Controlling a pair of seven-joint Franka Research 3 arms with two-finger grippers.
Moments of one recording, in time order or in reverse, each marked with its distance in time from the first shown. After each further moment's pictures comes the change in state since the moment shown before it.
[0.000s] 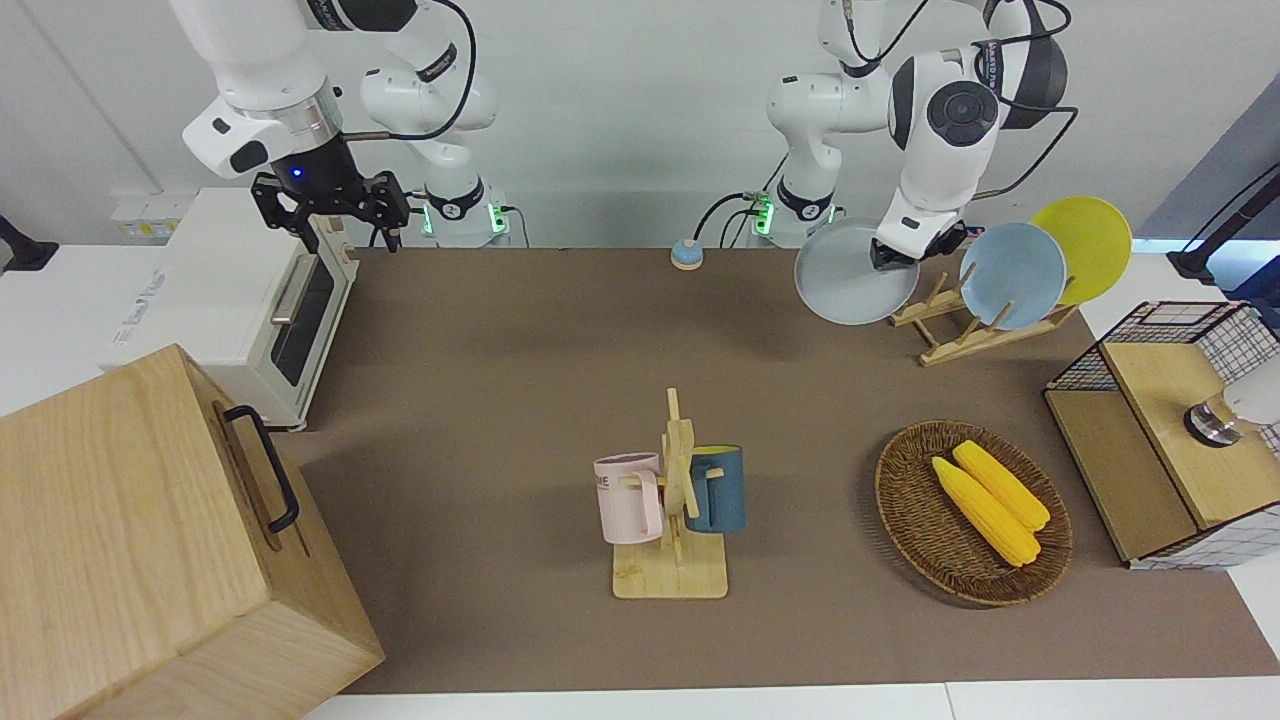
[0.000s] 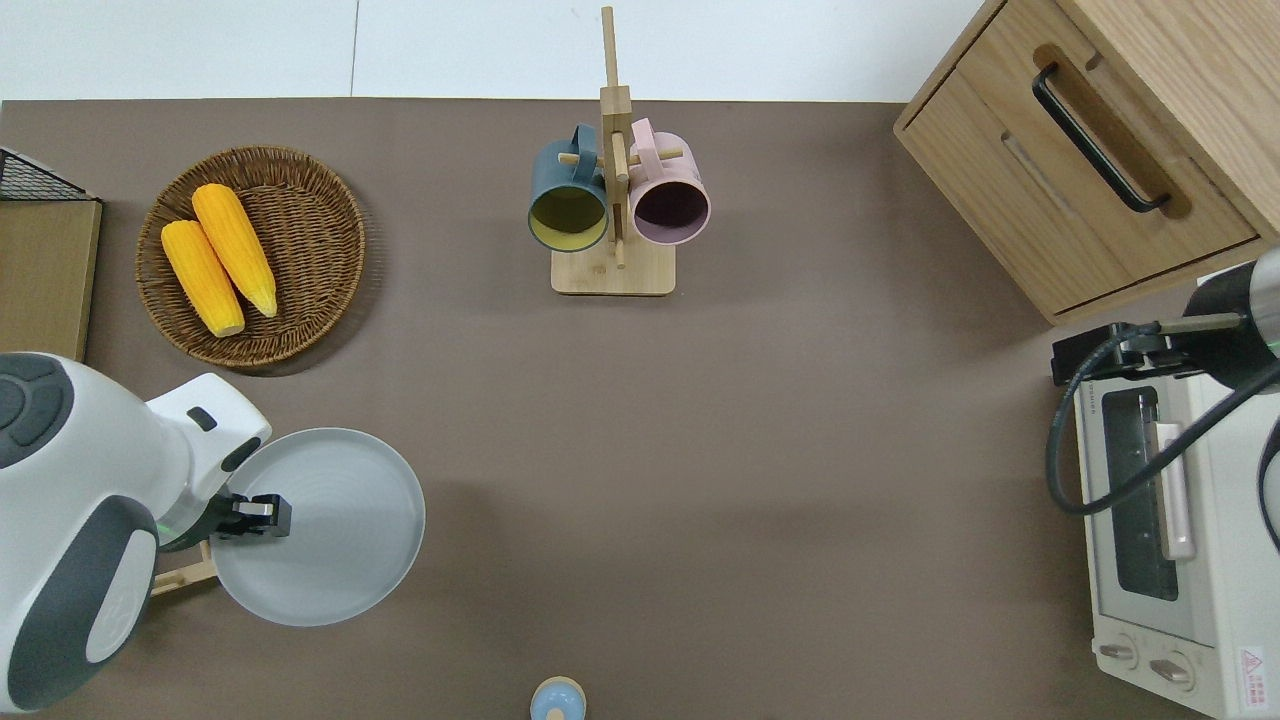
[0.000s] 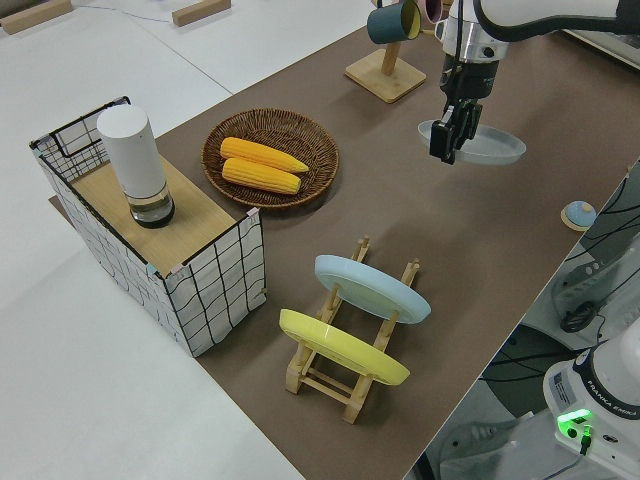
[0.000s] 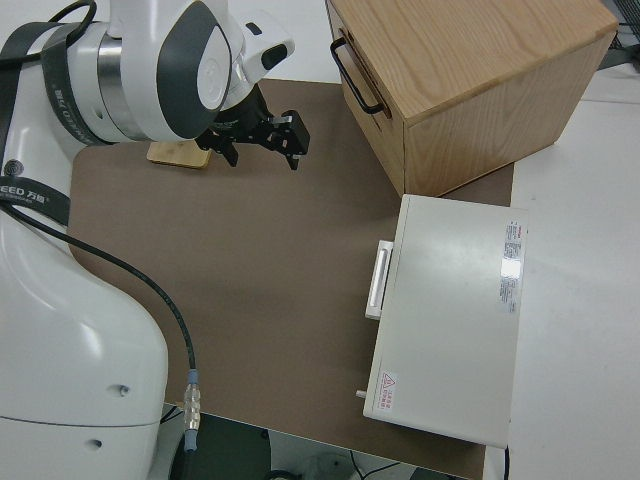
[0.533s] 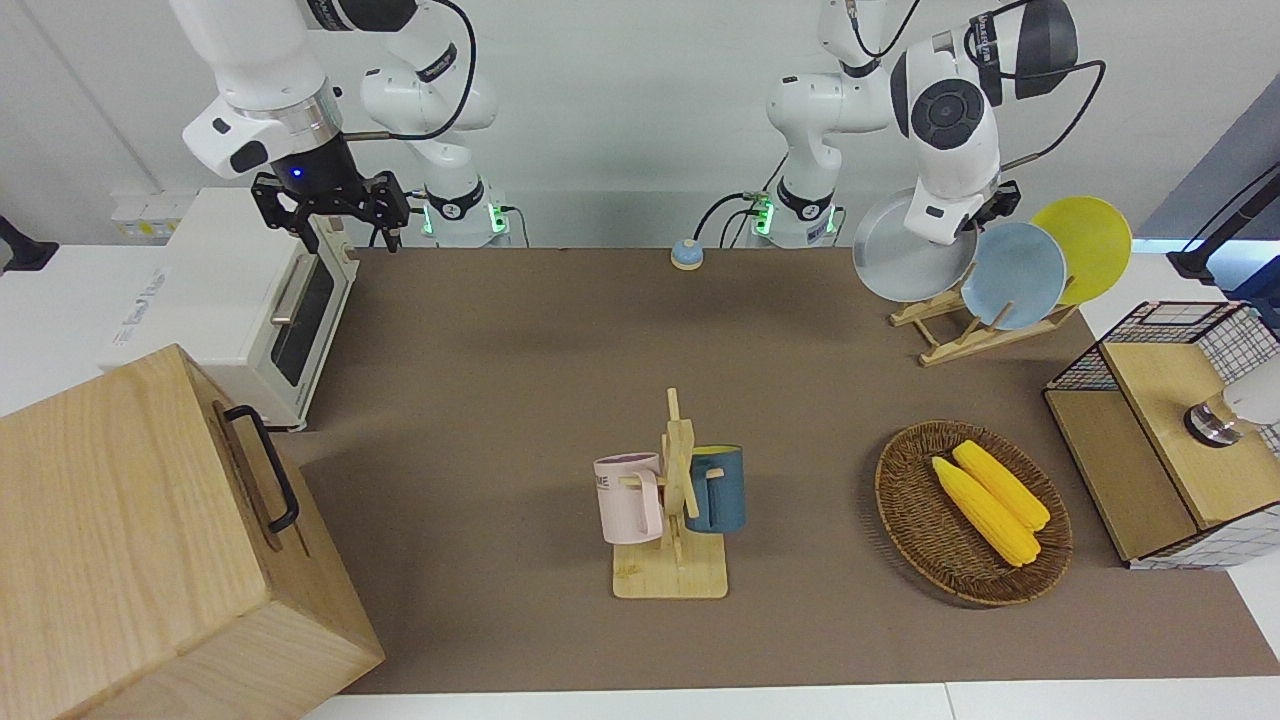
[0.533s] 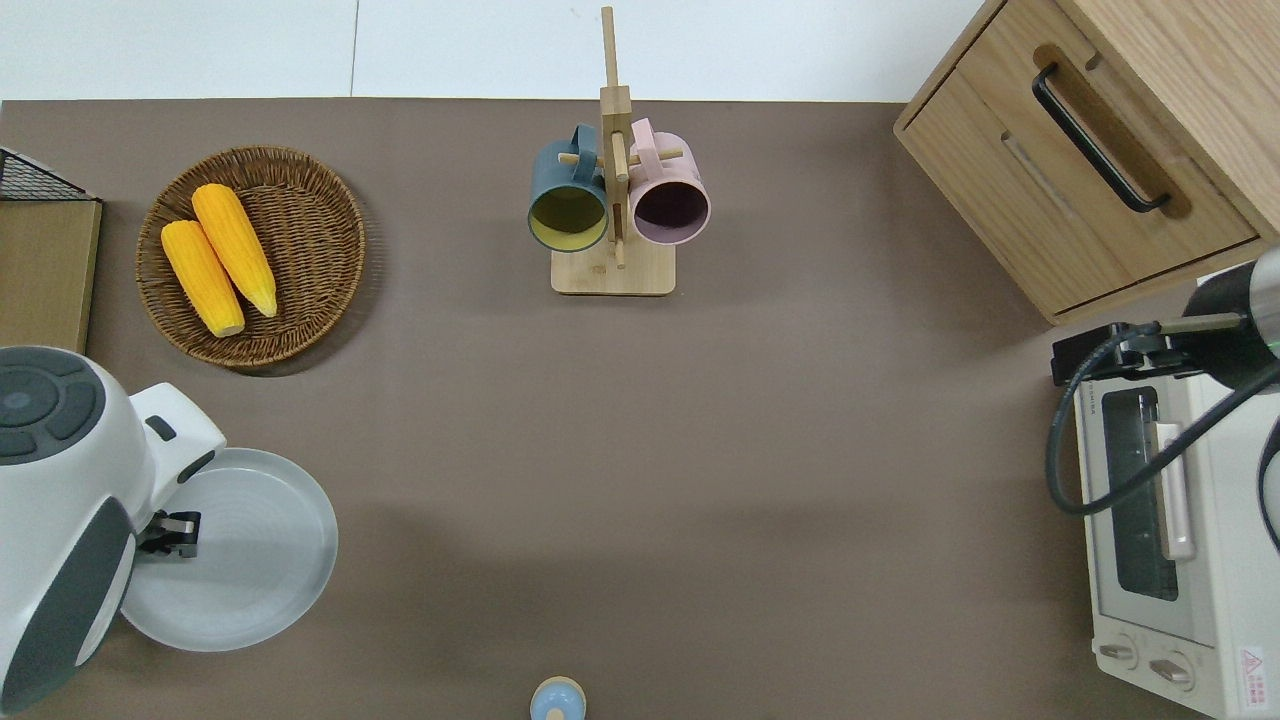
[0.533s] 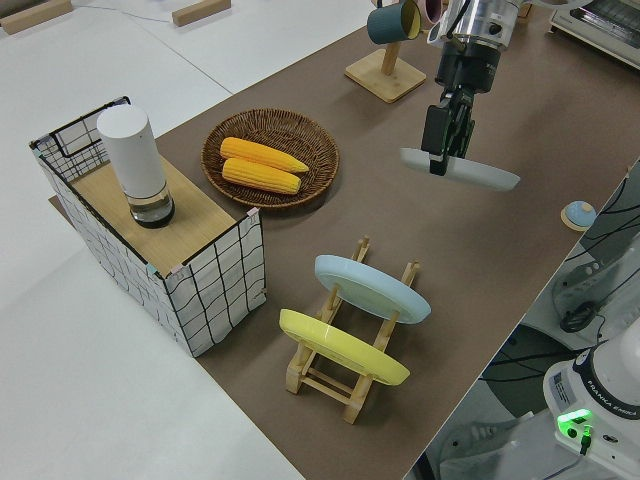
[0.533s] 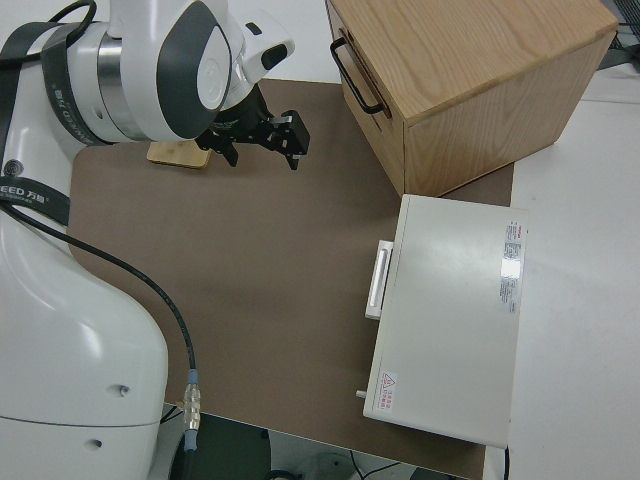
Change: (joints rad) left arm -0.001 0.000 -0.014 0.052 0.289 -0.186 0.000; right arm 0.000 0.000 0.000 0.000 0.000 0.000 0.000
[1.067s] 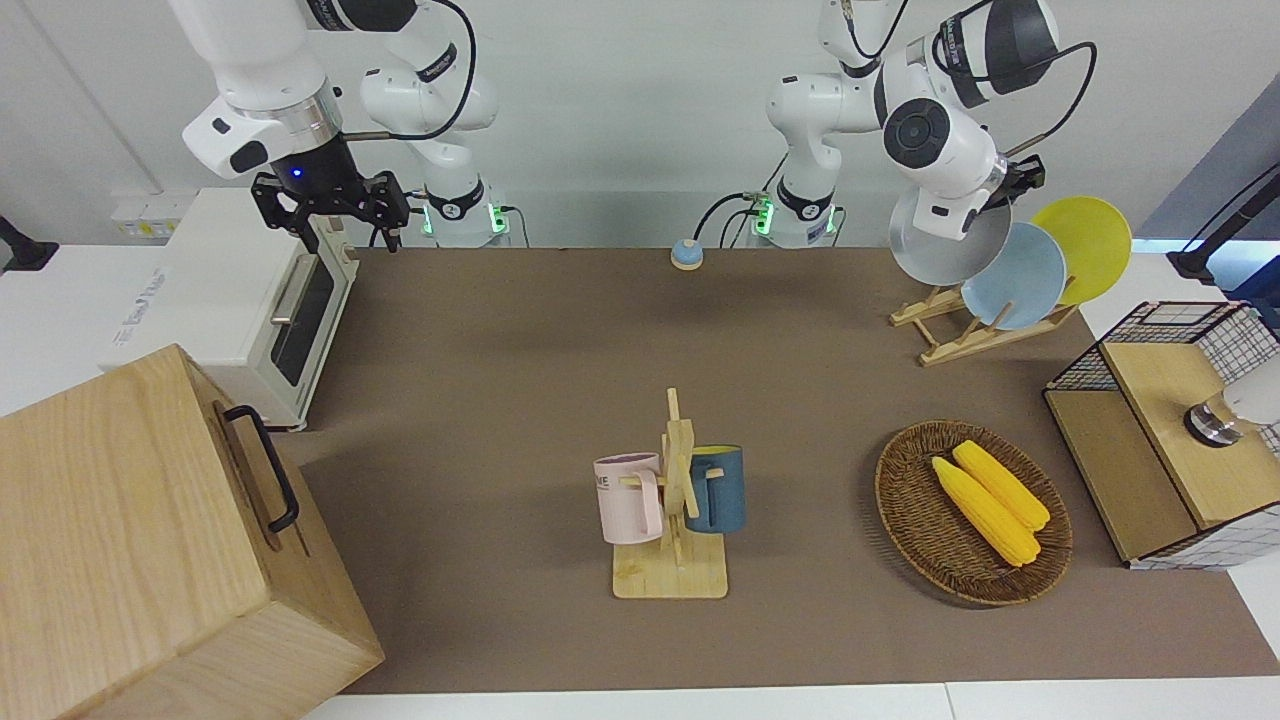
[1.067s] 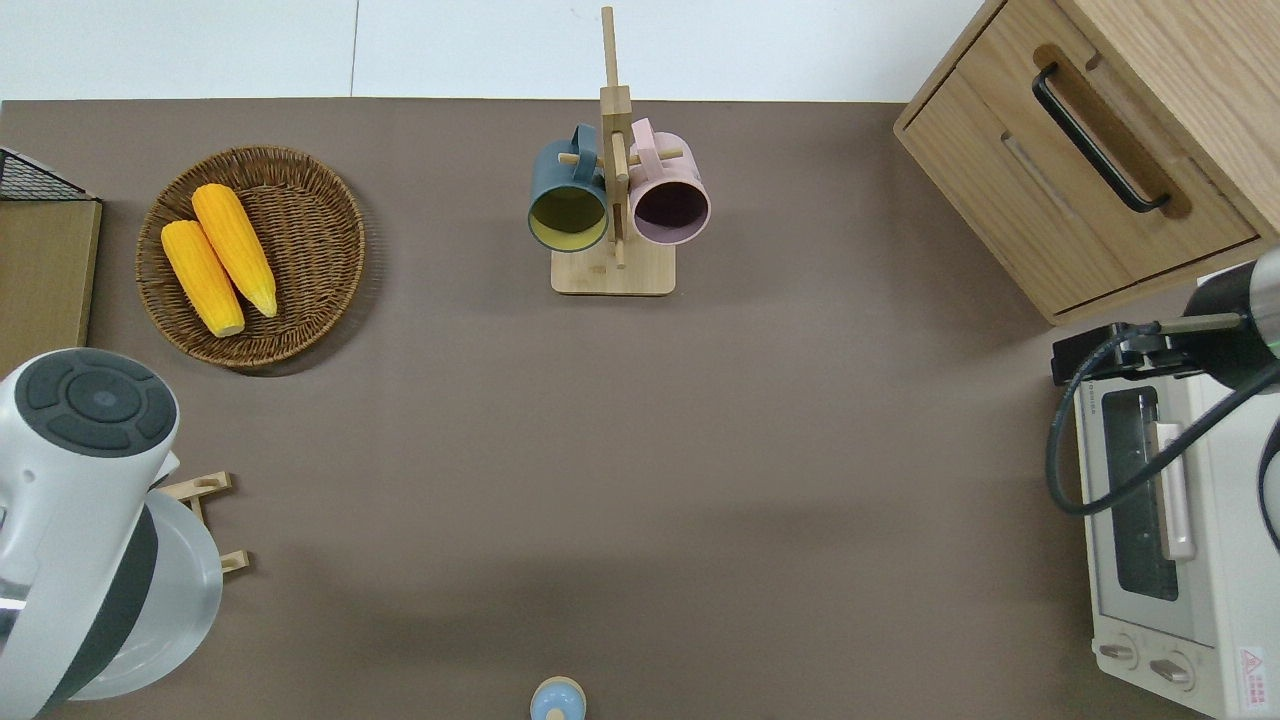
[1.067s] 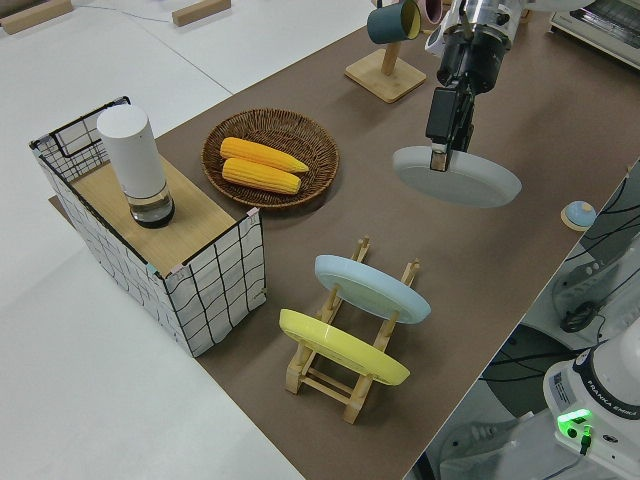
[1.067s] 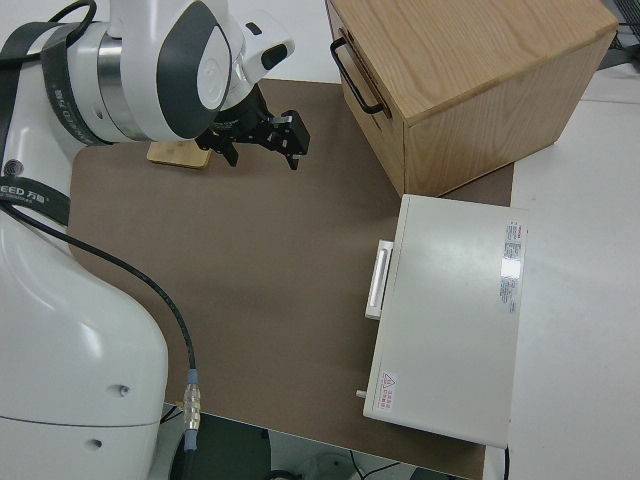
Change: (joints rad) left arm -0.001 0.012 -0.041 -0.003 0.211 -0.111 -0.039; right arm 0.000 0.000 0.000 0.000 0.000 0.000 0.000
